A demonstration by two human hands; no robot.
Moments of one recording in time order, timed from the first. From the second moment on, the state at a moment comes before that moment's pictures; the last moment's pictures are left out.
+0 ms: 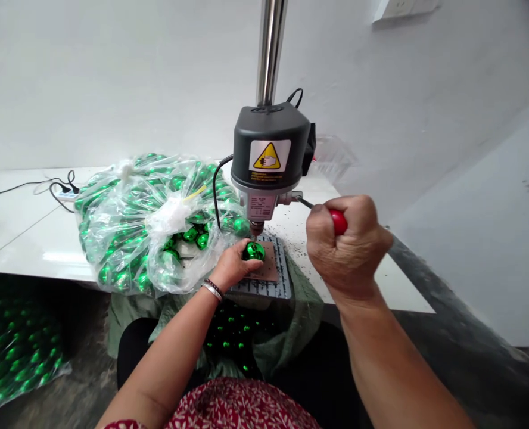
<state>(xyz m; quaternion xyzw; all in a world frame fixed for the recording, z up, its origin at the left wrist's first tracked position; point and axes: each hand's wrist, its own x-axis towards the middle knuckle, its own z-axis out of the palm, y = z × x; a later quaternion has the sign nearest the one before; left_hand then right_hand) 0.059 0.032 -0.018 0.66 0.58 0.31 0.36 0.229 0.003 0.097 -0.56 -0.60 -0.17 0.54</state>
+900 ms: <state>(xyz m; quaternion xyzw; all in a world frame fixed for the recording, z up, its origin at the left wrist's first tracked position) 0.029 -0.017 0.001 0.71 0.53 0.28 0.37 0.224 0.035 0.159 -0.60 -0.57 -0.01 0.56</state>
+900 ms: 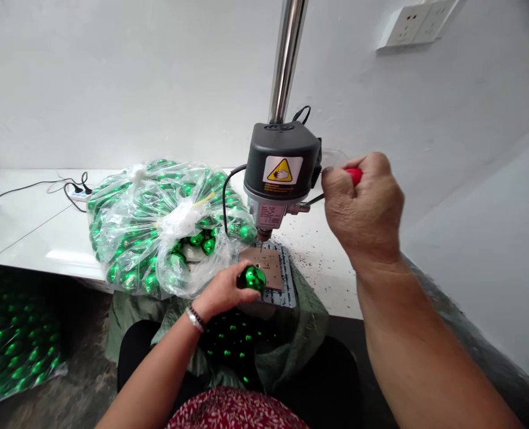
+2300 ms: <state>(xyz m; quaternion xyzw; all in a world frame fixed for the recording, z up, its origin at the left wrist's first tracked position) 0.039 0.014 -0.007 0.52 0.58 0.39 0.50 0.226 0.040 0.143 -0.57 -0.59 -0.05 0.57</state>
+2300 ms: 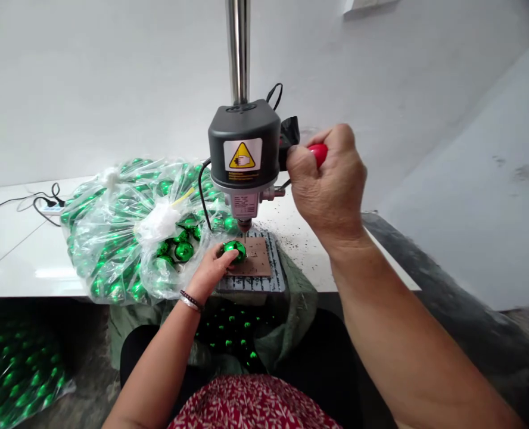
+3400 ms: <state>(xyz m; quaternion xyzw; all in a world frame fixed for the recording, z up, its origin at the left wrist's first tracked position) 0.037 0.032 -0.017 0.65 0.61 0.32 0.31 0.224 0.037 0.146 -0.58 -0.59 -0.05 0.56</state>
